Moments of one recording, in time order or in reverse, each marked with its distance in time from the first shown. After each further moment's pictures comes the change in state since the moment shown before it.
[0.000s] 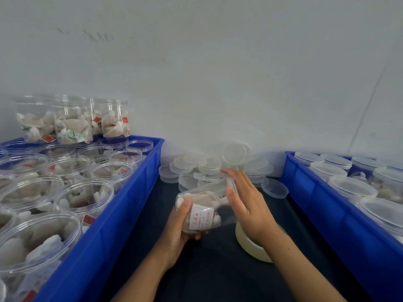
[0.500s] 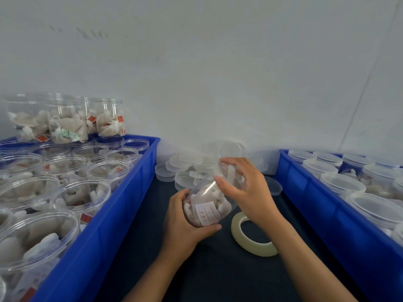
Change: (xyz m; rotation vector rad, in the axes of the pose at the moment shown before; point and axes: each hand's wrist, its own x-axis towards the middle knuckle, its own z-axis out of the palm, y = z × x) left_hand -0.002 -0.017 0.010 0.615 0.313 0.260; right_hand 0.018 -0.008 -0.017 0.090 0.087 0.116
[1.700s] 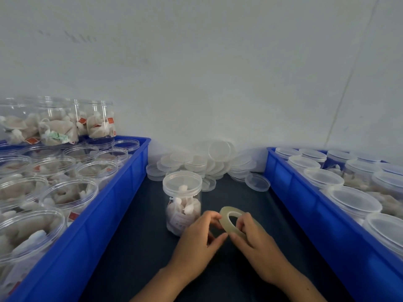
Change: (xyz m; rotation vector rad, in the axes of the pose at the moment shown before) left_hand -0.033 0.022 0.037 0.195 -0.351 0.203; right_hand -0.103 0.048 -0.023 -0.231 -0.317 0.260
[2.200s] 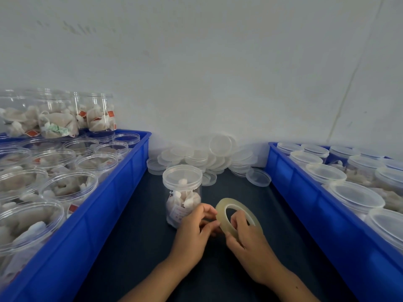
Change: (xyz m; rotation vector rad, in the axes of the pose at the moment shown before) left_hand 0.001 -0.003 0.000 -0.276 0.110 -0.114; right_hand -0.002 -0.012 0.015 0.025 -0.020 -0.053
